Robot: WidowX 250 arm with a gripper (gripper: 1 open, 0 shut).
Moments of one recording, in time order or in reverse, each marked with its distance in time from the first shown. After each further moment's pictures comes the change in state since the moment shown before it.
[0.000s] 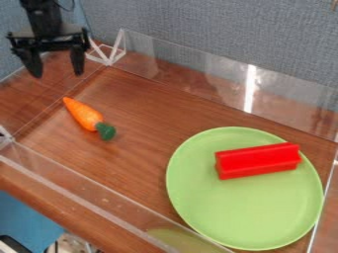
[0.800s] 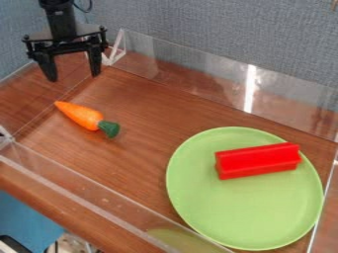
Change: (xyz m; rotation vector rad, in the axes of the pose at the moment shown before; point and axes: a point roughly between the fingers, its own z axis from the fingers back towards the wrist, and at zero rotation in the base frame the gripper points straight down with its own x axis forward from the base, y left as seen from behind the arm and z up) arm -0.019 -0.045 -0.002 0.008 0.021 0.104
